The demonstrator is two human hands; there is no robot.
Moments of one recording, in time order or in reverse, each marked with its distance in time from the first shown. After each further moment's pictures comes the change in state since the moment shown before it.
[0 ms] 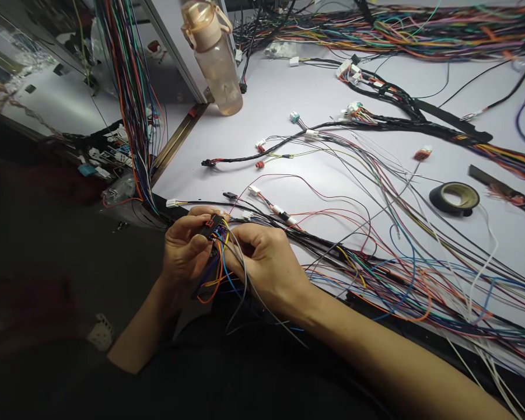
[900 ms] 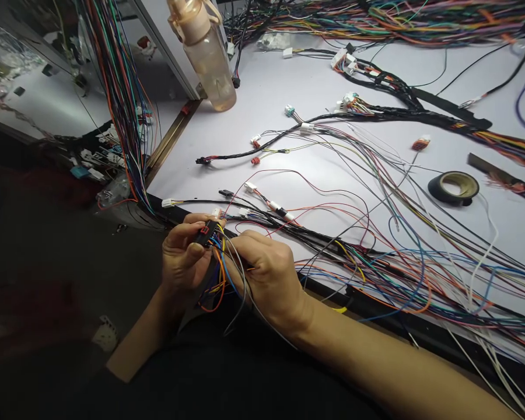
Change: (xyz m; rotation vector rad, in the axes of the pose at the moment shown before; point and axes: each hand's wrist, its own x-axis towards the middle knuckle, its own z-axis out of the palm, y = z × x) left_hand -0.013 0.000 0.008 0.006 0.102 -0.018; right_hand -0.018 0.014 0.008 -0.231 0.205 -0.304
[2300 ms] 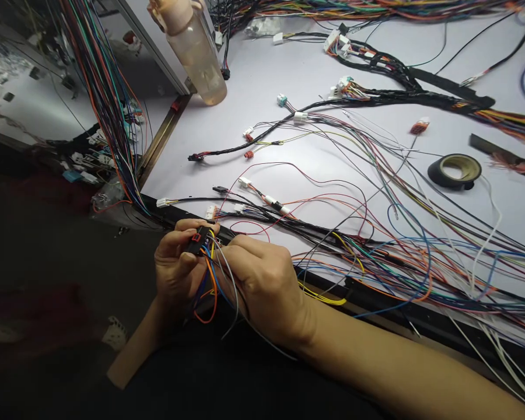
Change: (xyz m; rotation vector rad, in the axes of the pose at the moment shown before) left_hand -0.013 0.004 0.007 0.048 0.034 0.033; right_hand -0.008 -0.007 -0.008 -0.016 -0.041 -0.106
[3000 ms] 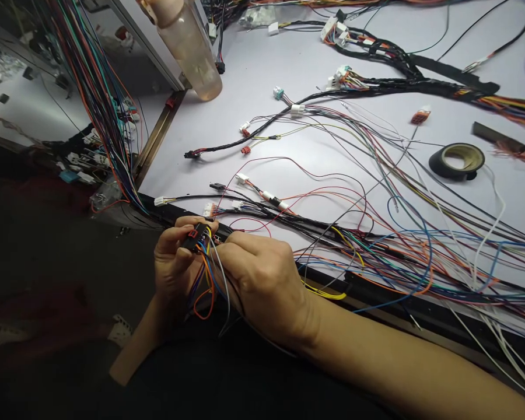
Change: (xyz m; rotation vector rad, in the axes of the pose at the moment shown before) left_hand -0.003 0.002 0.003 0.030 0.033 -0.078; right_hand 0.001 -0.001 -0.004 -0.059 -0.026 -0.012
